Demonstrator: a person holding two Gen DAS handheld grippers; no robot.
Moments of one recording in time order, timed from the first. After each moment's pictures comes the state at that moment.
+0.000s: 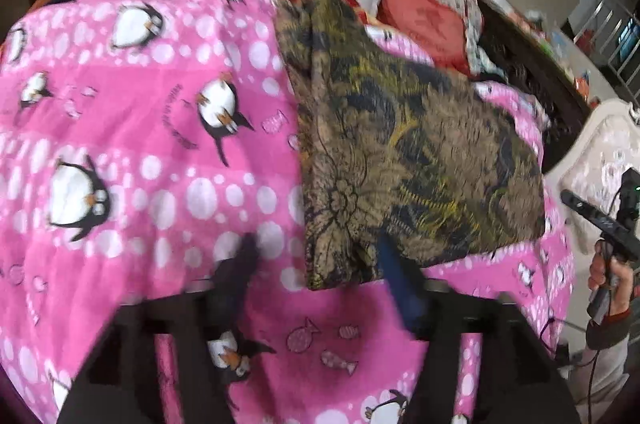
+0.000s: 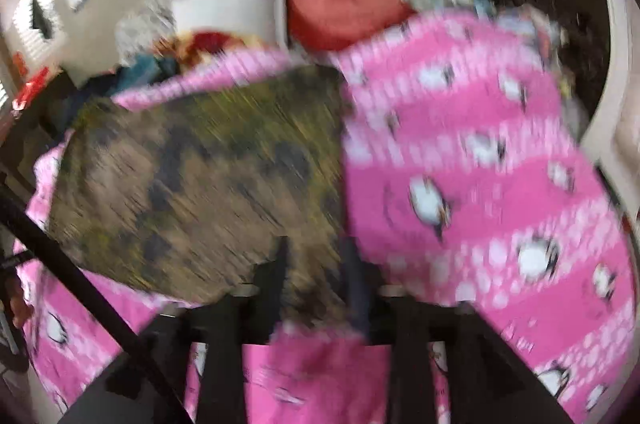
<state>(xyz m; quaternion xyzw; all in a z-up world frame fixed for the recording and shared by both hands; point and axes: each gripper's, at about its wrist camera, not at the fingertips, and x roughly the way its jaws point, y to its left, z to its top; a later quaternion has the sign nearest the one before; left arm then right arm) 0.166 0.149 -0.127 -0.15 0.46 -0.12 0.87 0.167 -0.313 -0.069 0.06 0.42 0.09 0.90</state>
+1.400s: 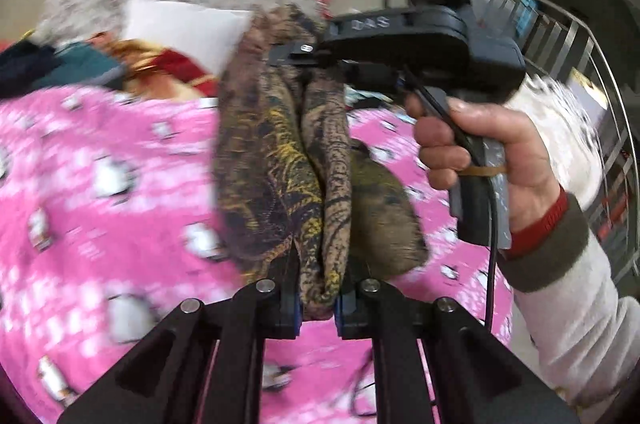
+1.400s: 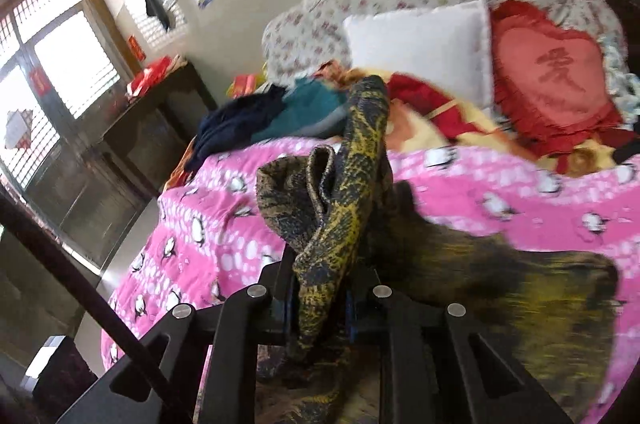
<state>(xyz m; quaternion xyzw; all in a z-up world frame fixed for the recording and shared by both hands) 0.151 0.019 -0.059 -0.10 0.34 -0.31 0.88 0.282 -0.134 0.008 0.08 0.40 0.29 0.87</state>
